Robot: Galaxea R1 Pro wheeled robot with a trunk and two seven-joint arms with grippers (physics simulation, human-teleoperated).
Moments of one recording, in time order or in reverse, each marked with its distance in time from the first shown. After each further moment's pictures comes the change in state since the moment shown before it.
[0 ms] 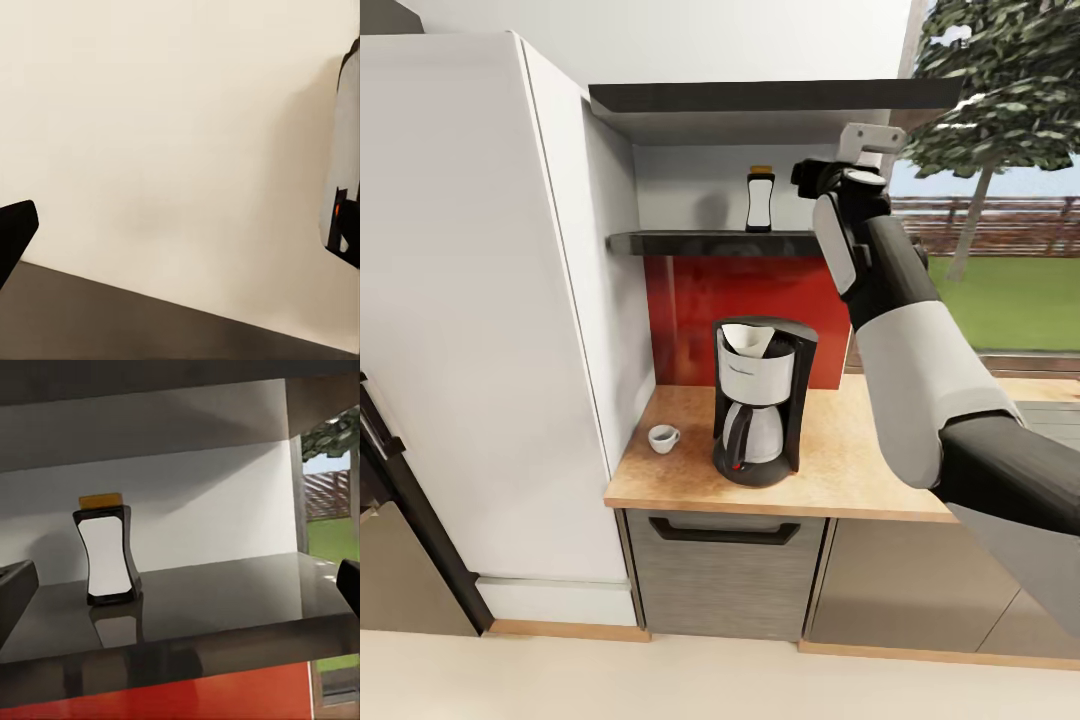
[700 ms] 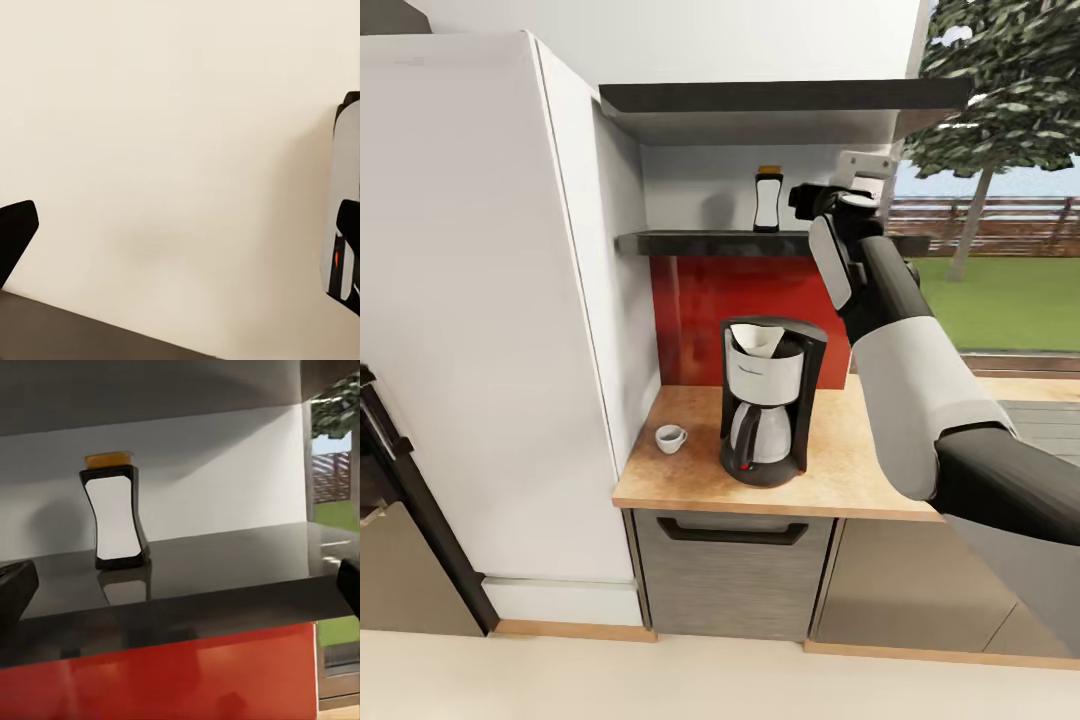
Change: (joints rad) left arm -0.014 0.007 -0.002 -0.022 0.001 -0.062 -0.001; right arm 0.042 0.000 -0.007 0.011 -0.003 0.004 0.000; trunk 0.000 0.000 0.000
